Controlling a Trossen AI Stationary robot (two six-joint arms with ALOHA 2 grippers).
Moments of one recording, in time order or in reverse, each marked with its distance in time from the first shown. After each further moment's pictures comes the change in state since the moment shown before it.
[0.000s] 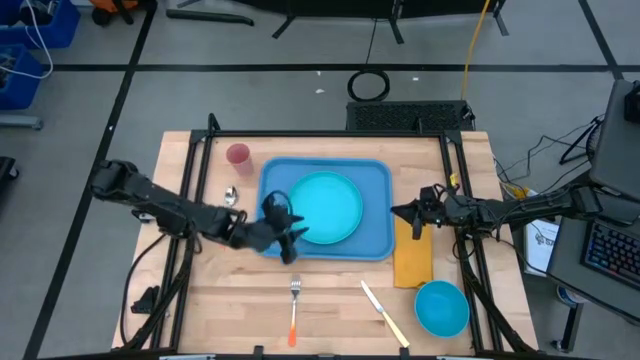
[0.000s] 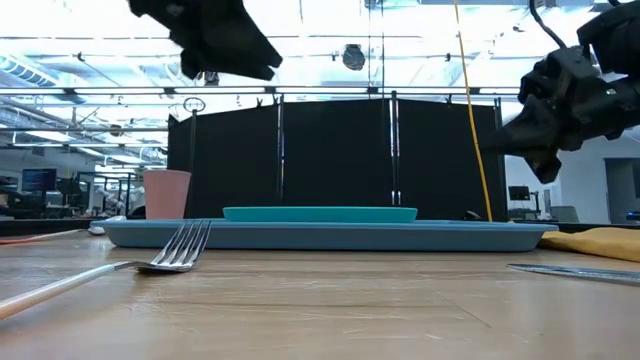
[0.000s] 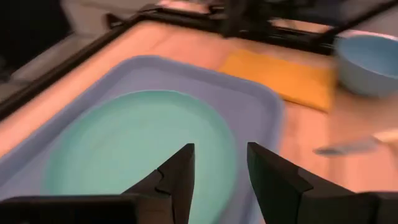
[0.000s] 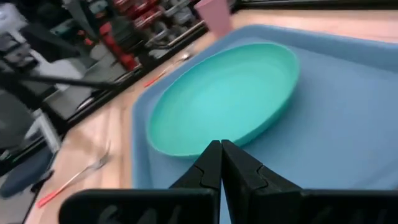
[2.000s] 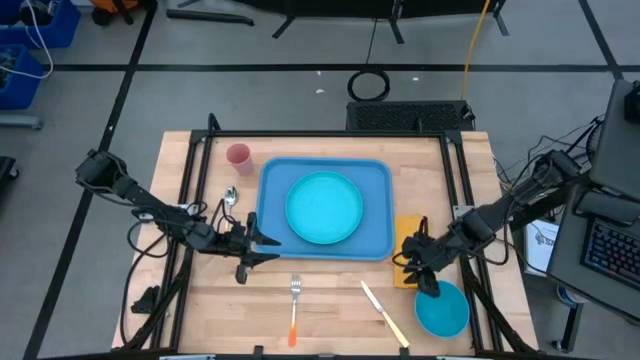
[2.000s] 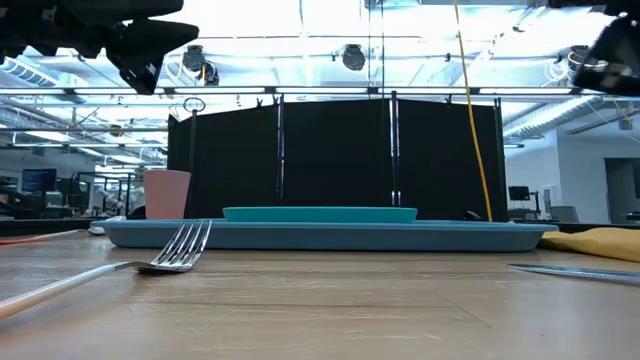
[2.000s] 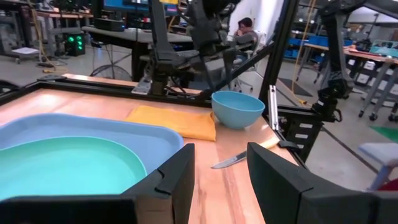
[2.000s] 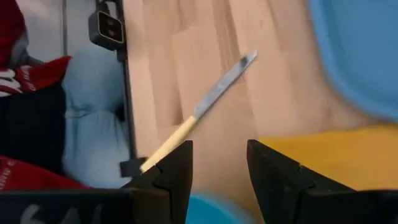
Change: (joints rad) left arm -0.164 -0.249 -0.568 0.838 0.167 0.203; right arm 0.525 0.614 0.738 -0.774 -0.297 0.314
